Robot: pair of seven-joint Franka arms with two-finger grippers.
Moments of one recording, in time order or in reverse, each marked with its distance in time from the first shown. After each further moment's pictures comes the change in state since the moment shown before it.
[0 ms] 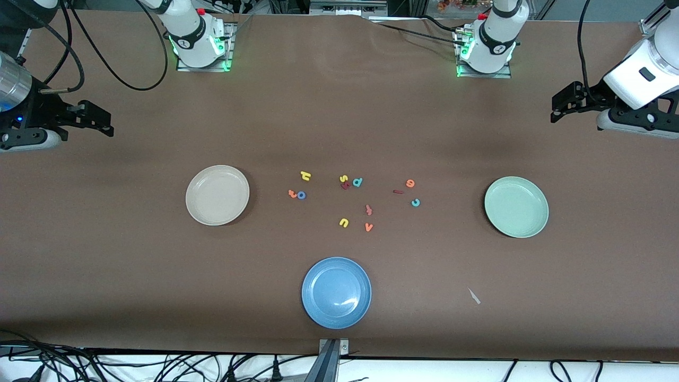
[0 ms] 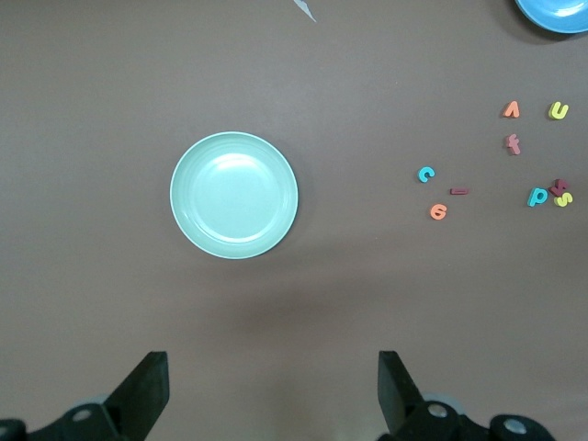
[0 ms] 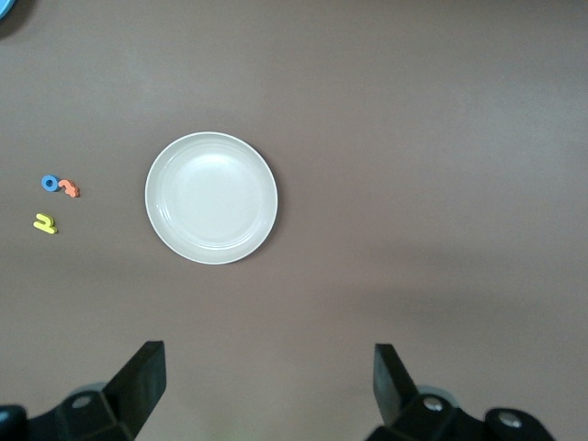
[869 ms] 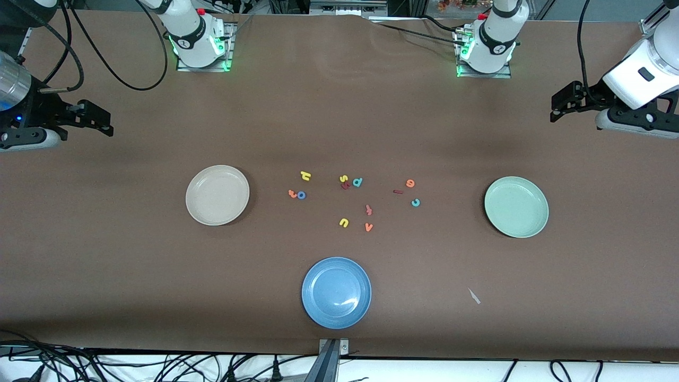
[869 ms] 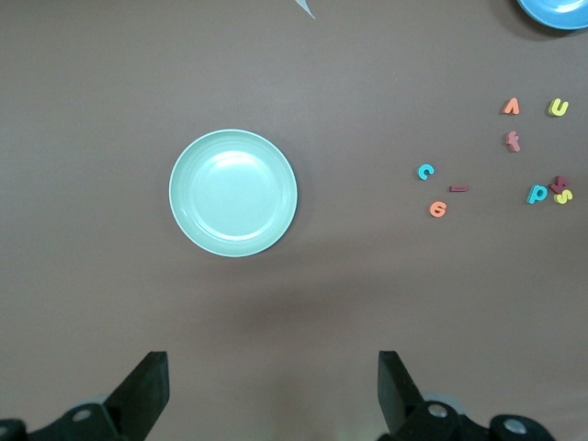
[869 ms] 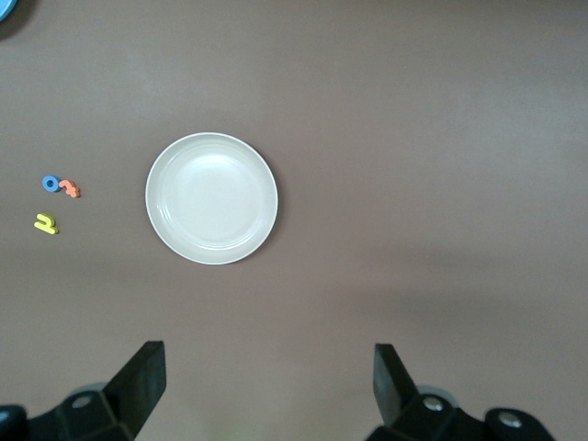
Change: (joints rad) left arm 0.000 0.001 -0.001 0.000 -0.002 -0.005 0.001; right arm 0.001 -0.002 0.000 0.000 0.000 0.000 0.000
